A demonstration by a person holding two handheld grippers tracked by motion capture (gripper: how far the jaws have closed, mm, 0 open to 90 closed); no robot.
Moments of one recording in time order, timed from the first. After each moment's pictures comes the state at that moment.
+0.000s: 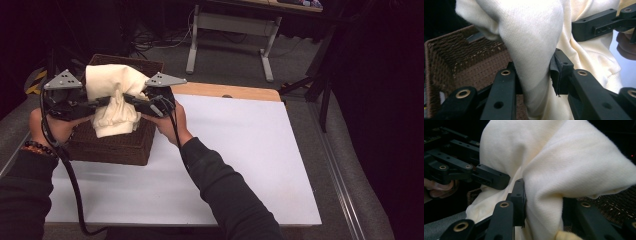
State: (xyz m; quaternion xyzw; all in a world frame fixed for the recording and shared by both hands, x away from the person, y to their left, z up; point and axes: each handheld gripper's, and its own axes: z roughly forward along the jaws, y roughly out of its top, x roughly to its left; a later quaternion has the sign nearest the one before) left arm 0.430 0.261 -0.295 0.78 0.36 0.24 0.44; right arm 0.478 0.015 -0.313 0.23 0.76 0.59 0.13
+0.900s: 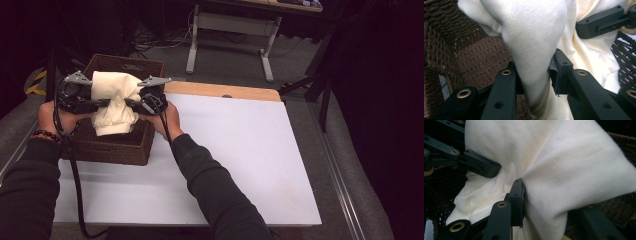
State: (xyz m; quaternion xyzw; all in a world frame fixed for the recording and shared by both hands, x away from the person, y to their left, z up) left arm 0.483 0.274 -0.332 0.82 0.39 0.20 0.36; right arm 0.521 0.038 -0.358 0.28 0.80 0.52 0.12
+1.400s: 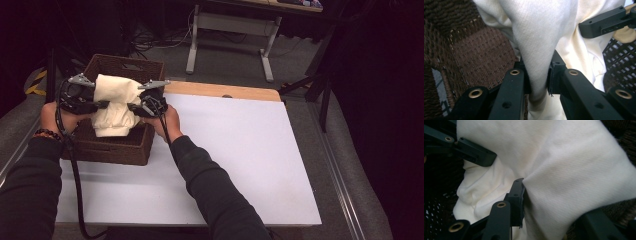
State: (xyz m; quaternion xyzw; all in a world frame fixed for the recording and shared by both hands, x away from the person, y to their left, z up) left arm 0.494 0.276 -0.346 0.83 0.39 0.19 0.34; right arm 0.527 0.042 -0.375 0.31 0.81 0.48 0.12
